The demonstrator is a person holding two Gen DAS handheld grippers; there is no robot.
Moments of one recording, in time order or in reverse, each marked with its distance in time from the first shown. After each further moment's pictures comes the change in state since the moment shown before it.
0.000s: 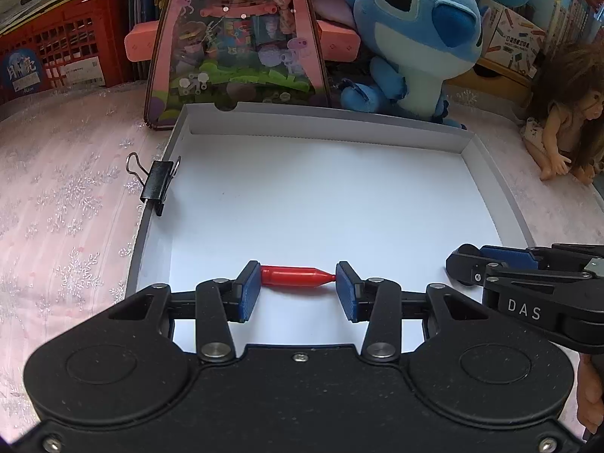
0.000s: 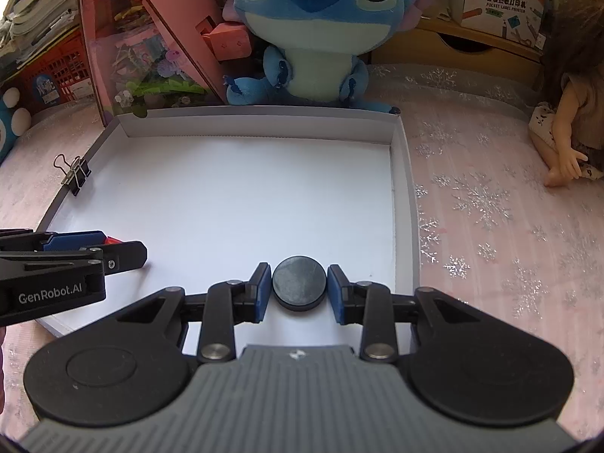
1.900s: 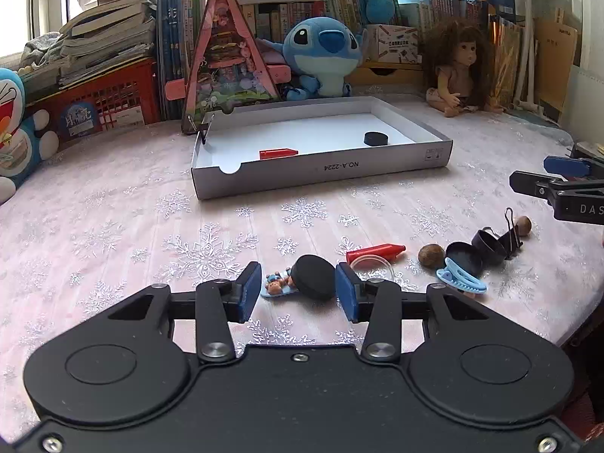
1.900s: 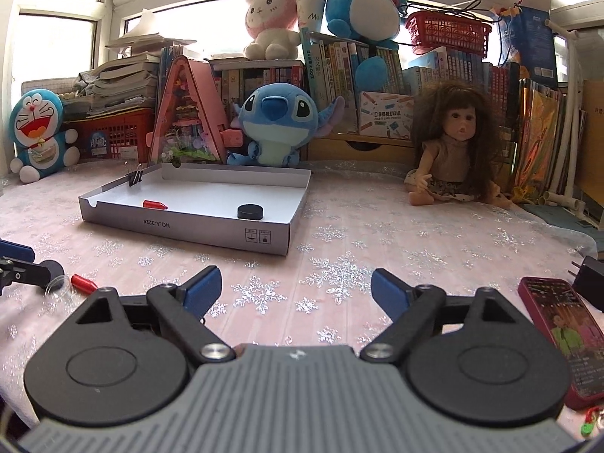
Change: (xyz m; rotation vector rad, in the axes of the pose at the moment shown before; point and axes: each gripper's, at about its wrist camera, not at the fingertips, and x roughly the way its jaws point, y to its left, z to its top) left arm -0.149 0.011 -0.239 0.250 -0.331 -0.014; right arm -0.147 -0.037 -0.232 -0.078 -0.576 -0.093
